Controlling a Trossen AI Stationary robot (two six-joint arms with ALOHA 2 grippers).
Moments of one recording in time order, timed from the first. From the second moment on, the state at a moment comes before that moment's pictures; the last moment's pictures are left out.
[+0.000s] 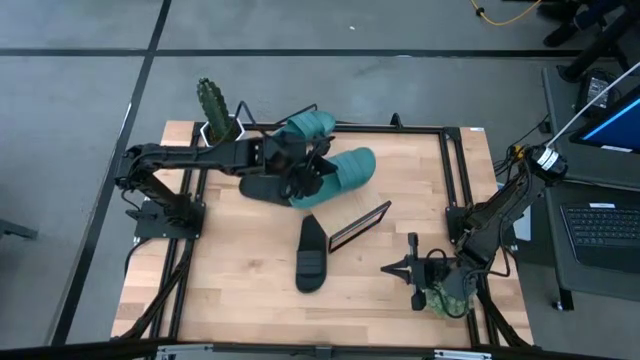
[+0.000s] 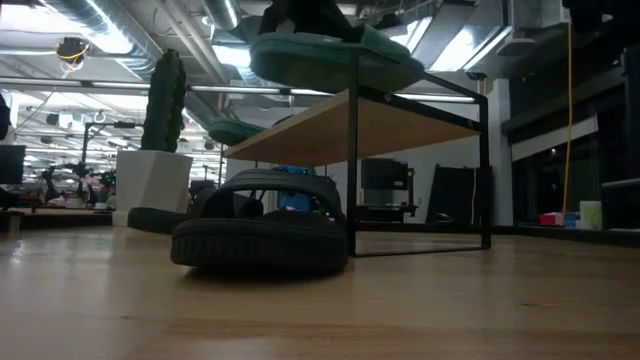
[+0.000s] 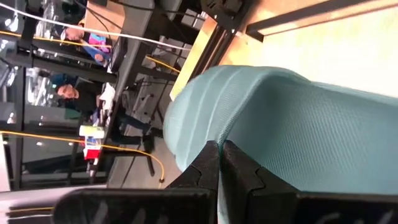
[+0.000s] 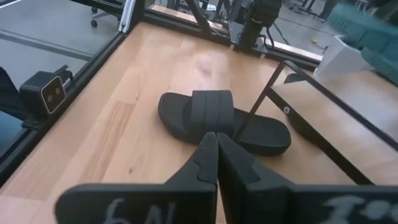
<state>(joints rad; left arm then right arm) 0.12 1.52 1.39 -0.35 -0.13 1.14 0.89 1.24 0.61 0.10 0.85 0.17</state>
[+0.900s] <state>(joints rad) 0.29 1.54 1.39 -0.43 -0.04 1.21 0.89 1.24 0.61 0.09 0.85 0.18</state>
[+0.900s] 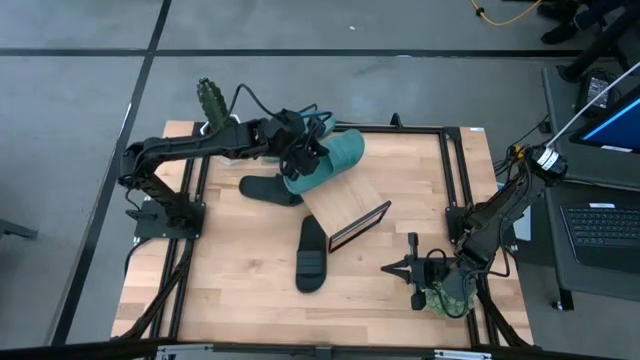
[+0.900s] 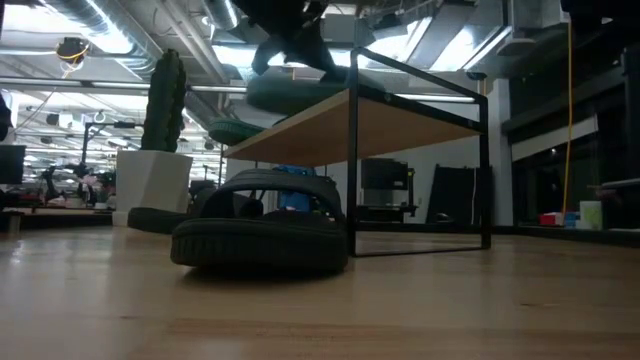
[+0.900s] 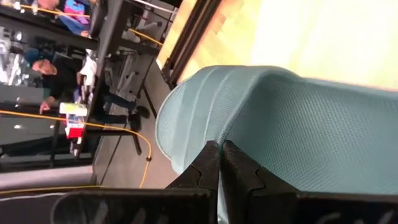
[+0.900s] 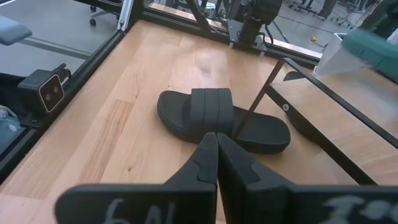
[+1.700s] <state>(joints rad) 0.39 1.60 1.39 -0.50 0.05 1.29 0.89 1.24 0.61 0.09 0.89 0.17</state>
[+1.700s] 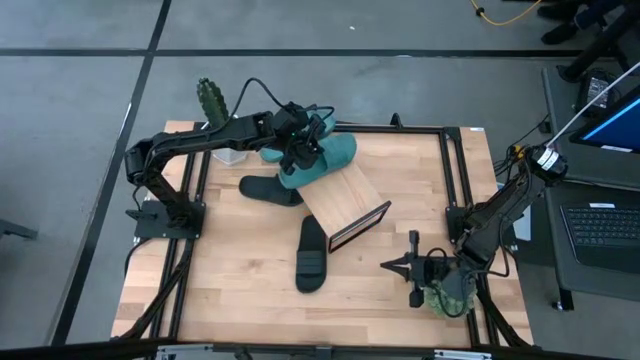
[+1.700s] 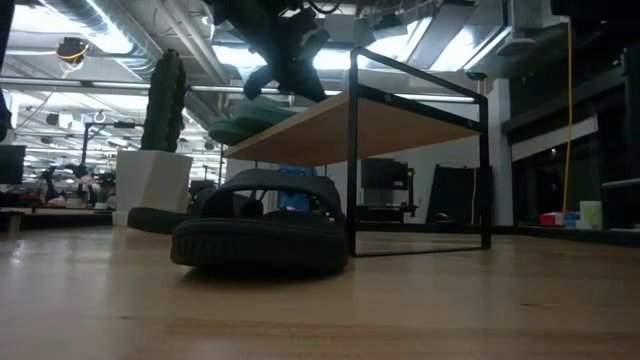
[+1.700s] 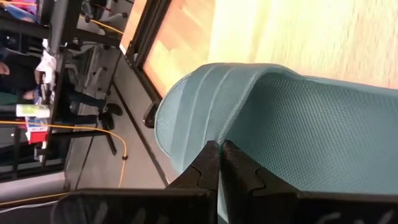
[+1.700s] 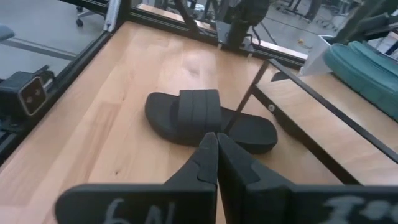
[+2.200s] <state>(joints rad) 0.41 1.60 1.39 -0.54 0.05 1.32 0.86 1.24 0.61 0.09 0.90 0.18</state>
